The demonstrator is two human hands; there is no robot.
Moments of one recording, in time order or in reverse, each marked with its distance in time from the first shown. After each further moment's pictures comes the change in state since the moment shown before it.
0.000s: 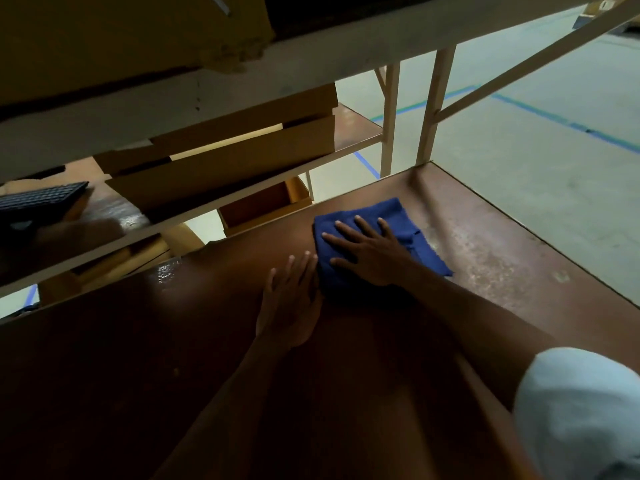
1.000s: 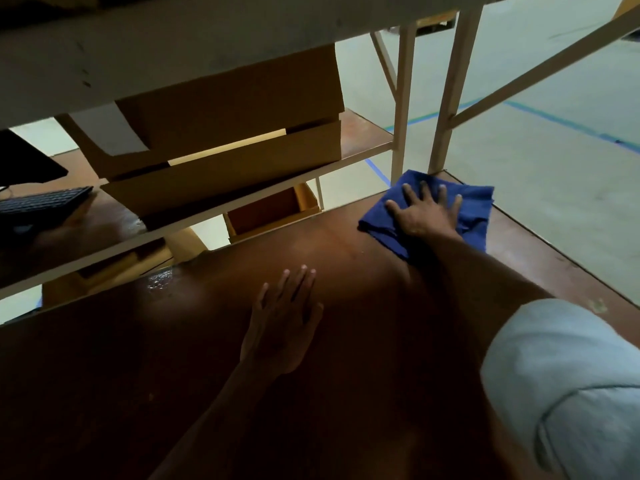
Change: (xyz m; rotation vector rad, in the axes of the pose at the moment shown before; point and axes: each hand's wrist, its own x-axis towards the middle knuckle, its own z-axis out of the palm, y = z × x) left_hand 0.003 0.002 0.003 -0.066 0.036 -0.058; right_hand 0.051 0.113 -0.017 0.145 0.005 0.666
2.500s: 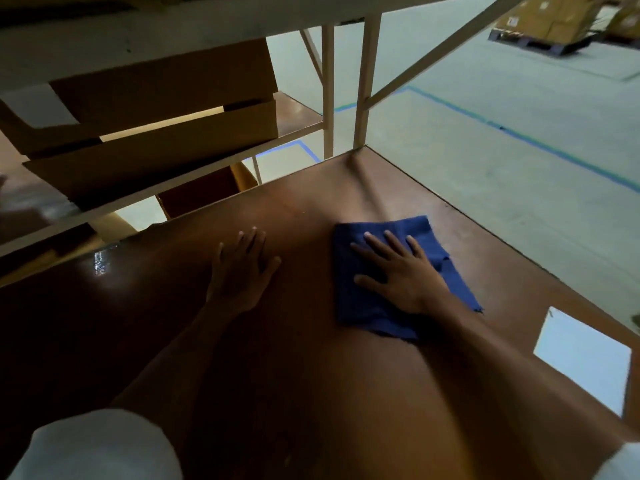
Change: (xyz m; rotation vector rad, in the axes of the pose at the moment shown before) left_hand -0.003 0.004 -0.004 -0.014 0.011 0.033; right_hand -0.257 0.085 0.013 -0.092 0.012 -0.339
